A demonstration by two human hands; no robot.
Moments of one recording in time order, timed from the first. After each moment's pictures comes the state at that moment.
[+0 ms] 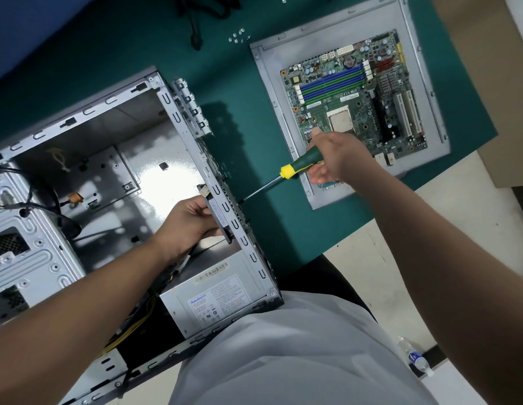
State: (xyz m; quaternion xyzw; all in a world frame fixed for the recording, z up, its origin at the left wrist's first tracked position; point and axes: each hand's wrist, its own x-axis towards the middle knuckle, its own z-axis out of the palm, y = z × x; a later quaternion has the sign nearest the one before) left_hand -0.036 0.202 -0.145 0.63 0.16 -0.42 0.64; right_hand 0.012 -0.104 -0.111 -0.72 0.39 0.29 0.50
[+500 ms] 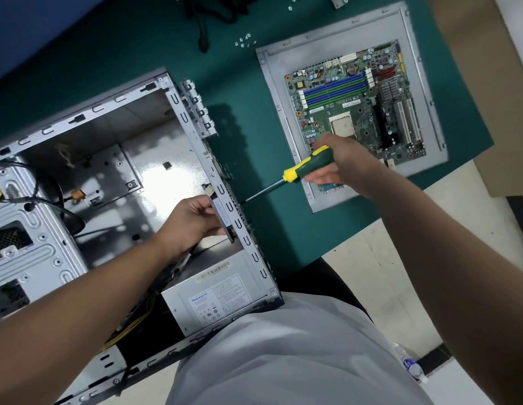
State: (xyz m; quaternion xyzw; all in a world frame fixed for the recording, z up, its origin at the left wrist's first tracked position) left_hand -0.035 0.209 -0.160 0.63 0.13 -0.43 0.64; right_hand 0.014 -0.105 -0.102 -0.67 0.41 0.30 0.54
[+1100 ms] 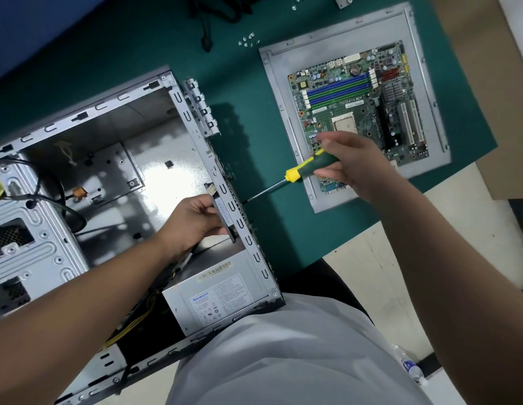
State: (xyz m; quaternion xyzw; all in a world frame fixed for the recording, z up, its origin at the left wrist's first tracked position) left_hand -0.035 0.207 -0.158 0.63 0.14 -0.42 0.64; right_hand 0.005 -0.112 -0.101 -0.67 0.39 0.23 0.59
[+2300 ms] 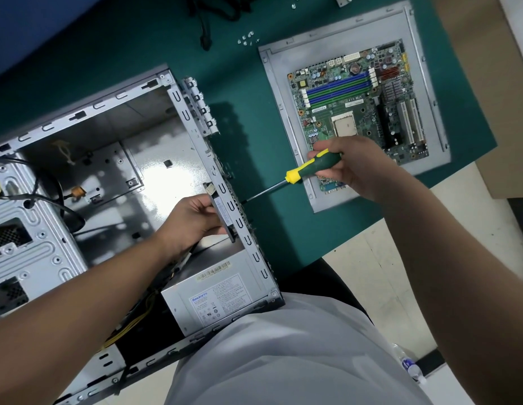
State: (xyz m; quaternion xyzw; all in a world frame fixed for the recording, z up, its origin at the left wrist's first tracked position) left_hand -0.035 0.208 -0.161 0.63 0.13 -0.42 0.64; right_hand 0.011 -0.118 -0.101 -0.65 0.40 0.27 0.59
